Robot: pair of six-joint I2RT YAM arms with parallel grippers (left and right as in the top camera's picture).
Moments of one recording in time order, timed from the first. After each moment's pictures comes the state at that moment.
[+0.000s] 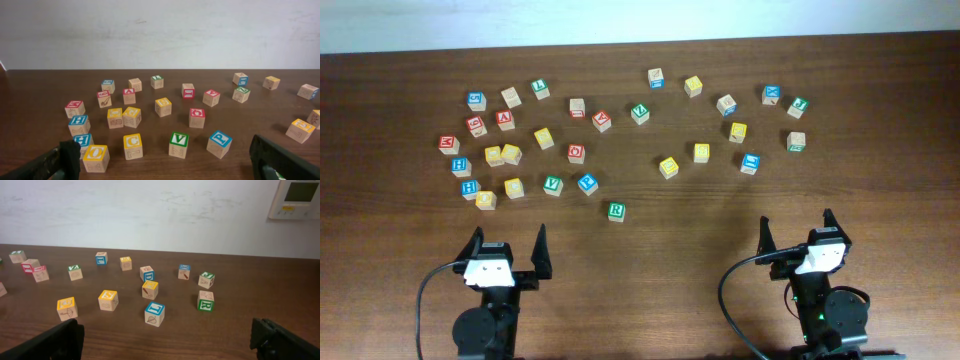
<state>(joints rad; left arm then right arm) -0.01 0.01 0.01 -0.08 0.00 -0.02 0.08 0.01 0.01 -0.07 0.03 -0.01</state>
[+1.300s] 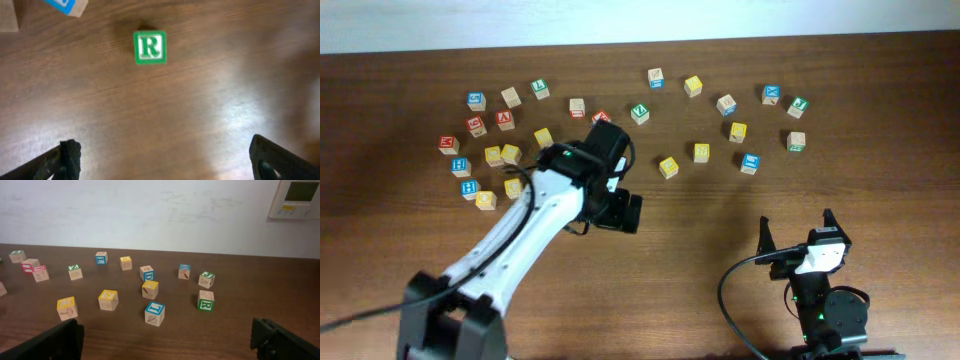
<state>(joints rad) -0.50 1.68 1.34 -1.10 0.07 -0.27 0.08 0.01 0.01 -0.07 0.03 -0.01</state>
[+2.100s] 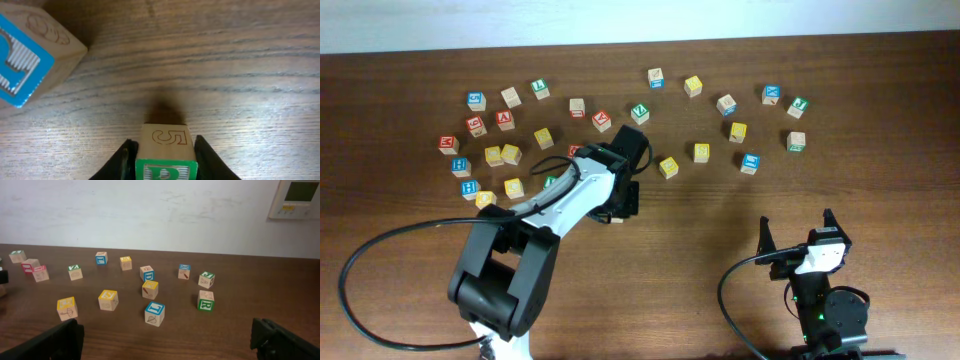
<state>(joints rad) -0.52 1.98 1.33 -0.83 -0.06 -0.44 0.08 0.01 0.01 -0.07 0.03 -0.01</state>
